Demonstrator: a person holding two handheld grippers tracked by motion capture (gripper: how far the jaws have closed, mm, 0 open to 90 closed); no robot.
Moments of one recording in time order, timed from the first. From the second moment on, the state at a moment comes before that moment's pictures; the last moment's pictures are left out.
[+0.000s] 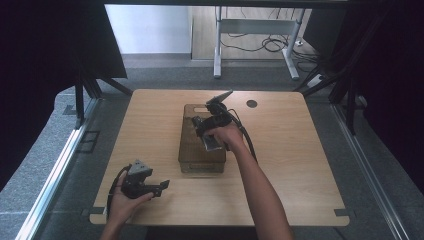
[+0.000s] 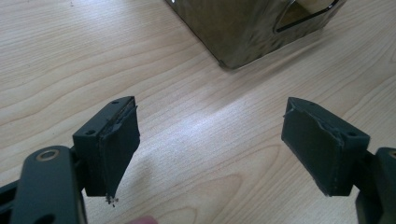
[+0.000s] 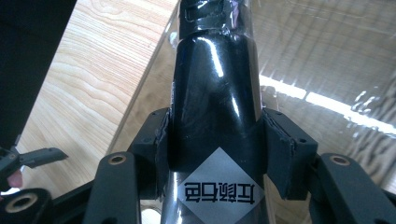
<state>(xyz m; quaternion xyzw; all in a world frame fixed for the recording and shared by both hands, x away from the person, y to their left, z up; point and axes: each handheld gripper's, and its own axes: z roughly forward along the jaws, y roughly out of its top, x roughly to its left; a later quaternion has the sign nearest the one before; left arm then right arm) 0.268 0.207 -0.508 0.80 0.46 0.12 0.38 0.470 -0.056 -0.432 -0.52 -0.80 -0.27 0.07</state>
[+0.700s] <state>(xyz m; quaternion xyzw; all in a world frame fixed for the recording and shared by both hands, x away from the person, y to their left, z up) 0.267 0.211 -0.504 0.79 0.46 0.12 0.39 0.471 -0.040 -0.455 -0.58 -0.76 -0.27 0.08</state>
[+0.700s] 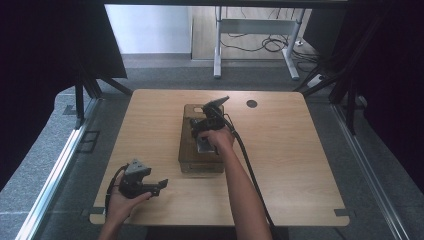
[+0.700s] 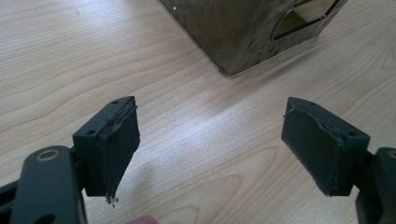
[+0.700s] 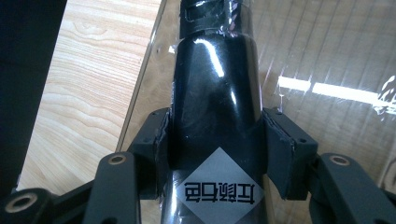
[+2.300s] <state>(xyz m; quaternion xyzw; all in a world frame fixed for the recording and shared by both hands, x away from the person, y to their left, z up) 0.267 0.212 -0.504 0.79 0.45 0.12 0.39 0.470 -0.009 -0.494 -0.64 -0.73 -0.22 0.10</state>
